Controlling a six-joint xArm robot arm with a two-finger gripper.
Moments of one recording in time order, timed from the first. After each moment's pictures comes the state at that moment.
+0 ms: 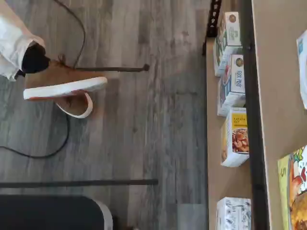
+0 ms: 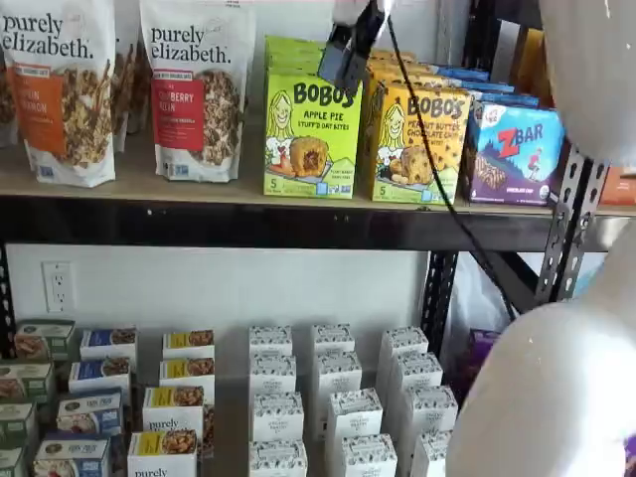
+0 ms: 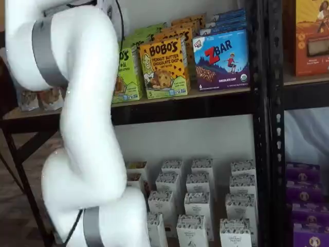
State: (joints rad) arm 0.22 -0.22 -1.61 0.38 1.82 -1.26
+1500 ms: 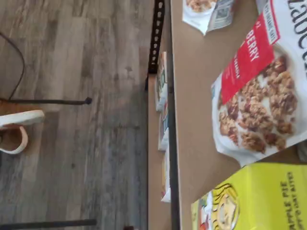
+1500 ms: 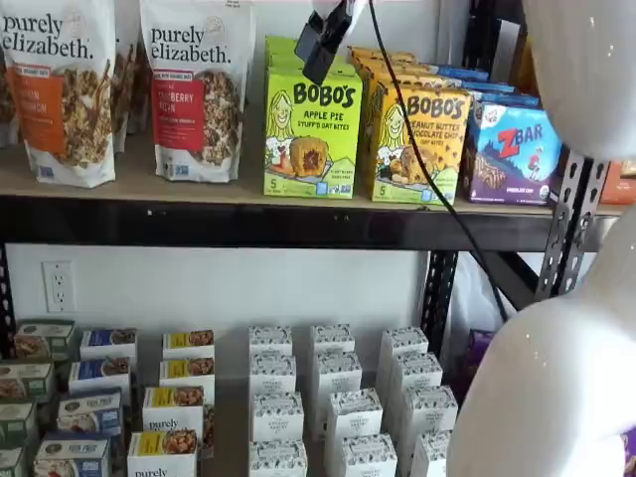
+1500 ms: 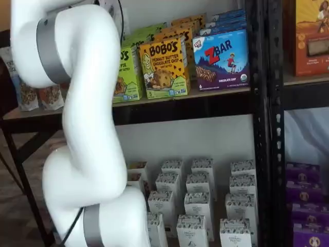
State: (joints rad) arm 0.23 -0.17 -1.60 0.43 1.57 -1.27
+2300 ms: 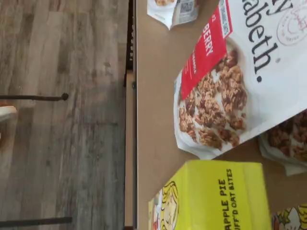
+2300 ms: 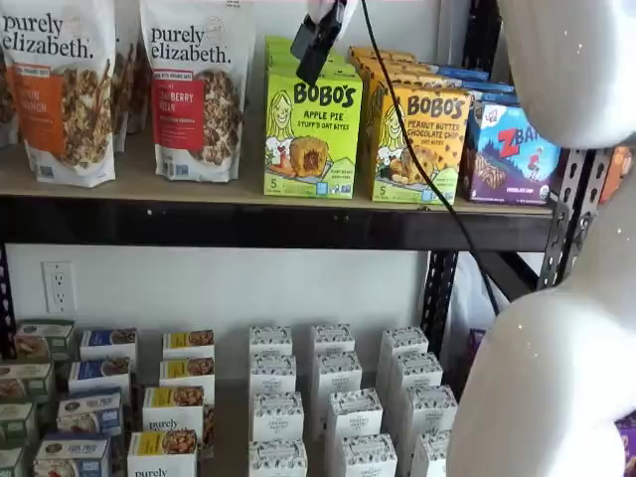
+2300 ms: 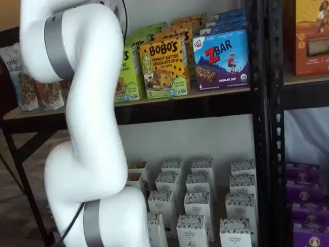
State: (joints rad) arm 0.23 -0.09 -1.66 0.40 1.51 -1.28
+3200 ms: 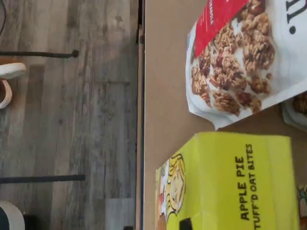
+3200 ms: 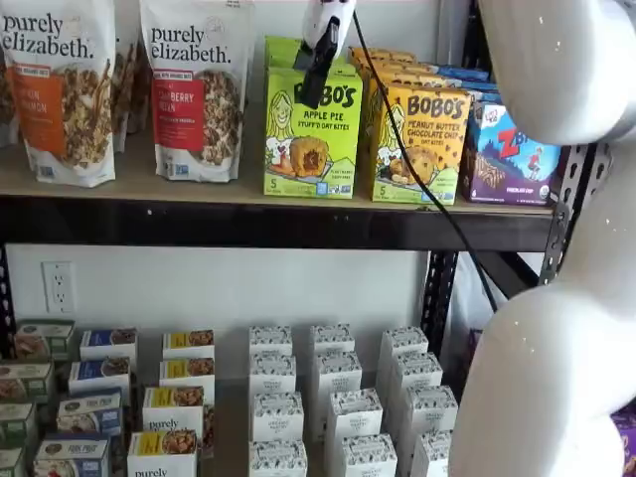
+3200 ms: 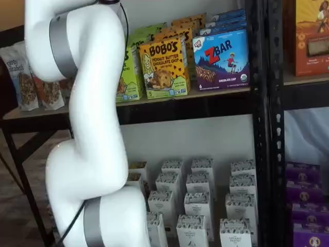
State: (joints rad) arm 0.28 -0.02 -1.70 0.27 1.57 -1.25
